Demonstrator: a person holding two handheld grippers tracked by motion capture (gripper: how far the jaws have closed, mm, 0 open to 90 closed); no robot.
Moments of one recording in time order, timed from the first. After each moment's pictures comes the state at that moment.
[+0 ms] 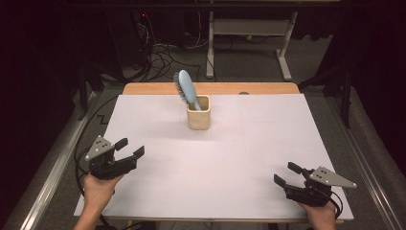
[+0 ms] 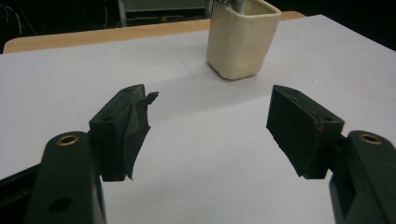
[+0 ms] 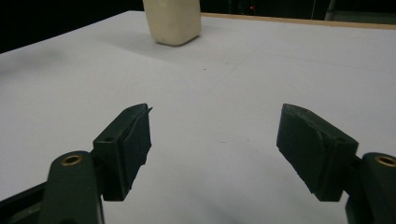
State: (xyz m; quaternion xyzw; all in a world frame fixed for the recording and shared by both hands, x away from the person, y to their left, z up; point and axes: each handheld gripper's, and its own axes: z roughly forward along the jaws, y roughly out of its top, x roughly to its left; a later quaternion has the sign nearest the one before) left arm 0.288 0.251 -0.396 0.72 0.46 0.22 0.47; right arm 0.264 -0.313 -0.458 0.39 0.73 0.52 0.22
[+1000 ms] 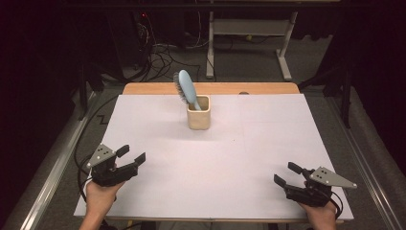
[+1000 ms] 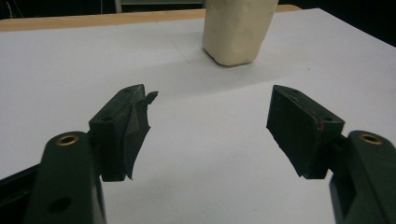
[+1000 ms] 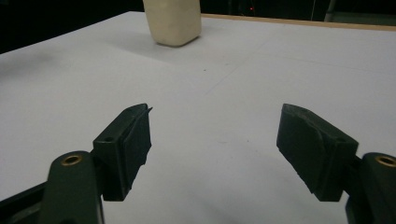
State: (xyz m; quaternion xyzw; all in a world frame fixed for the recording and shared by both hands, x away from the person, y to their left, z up) left arm 0.279 0.251 -0.414 0.71 0.47 0.21 0.48; right arm 0.263 -0.313 -0.458 0.39 0.73 0.52 0.22
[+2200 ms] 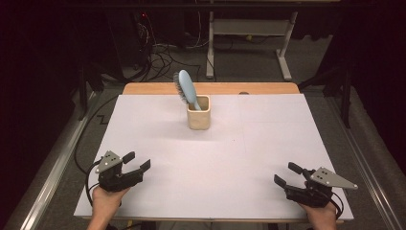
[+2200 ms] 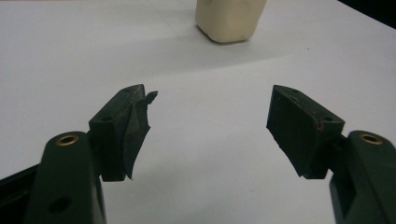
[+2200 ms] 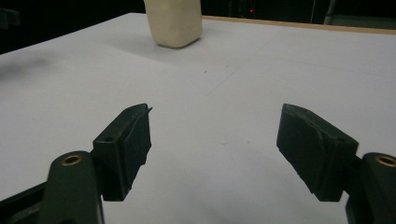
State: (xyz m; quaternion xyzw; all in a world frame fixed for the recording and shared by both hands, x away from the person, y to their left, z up) left arm 0.276 0.242 -0.441 0.72 0.47 0.20 0.47; right arm 0.261 -0.313 -0.457 0.39 0.73 0.52 0.22
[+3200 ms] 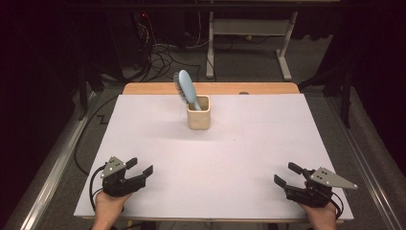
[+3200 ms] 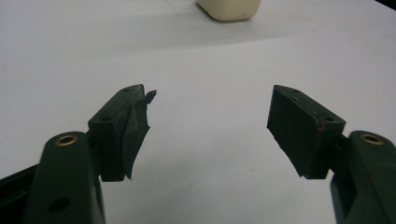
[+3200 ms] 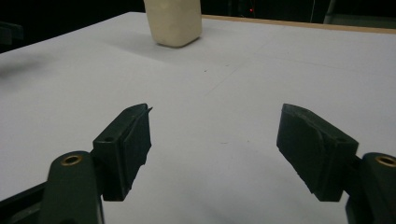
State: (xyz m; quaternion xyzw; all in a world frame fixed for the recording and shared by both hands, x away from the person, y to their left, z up) left arm 0.271 0.239 -0.458 0.72 0.48 0.18 0.46; right arm 0.261 -0.313 -0.457 0.39 0.73 0.52 0.22
